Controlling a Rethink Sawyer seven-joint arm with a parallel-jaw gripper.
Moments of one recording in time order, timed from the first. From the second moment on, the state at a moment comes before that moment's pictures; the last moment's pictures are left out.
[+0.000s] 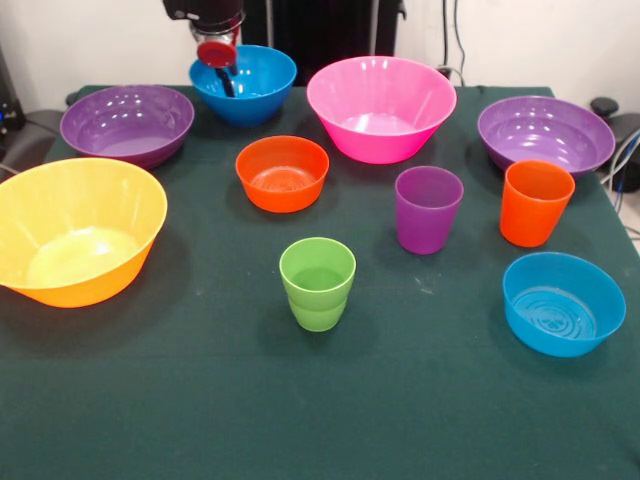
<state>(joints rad) -1.23 -0.47 0.70 2.15 -1.22 0.76 0.64</state>
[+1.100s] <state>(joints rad) -1.25 -0.65 0.85 2.25 -0.92 0.74 0.64</state>
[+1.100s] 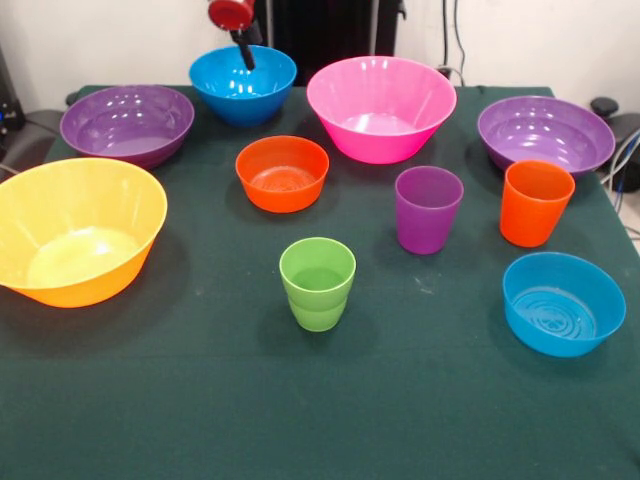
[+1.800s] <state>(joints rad) -1.25 -0.77 0.93 2.25 -0.87 0.74 0.64</state>
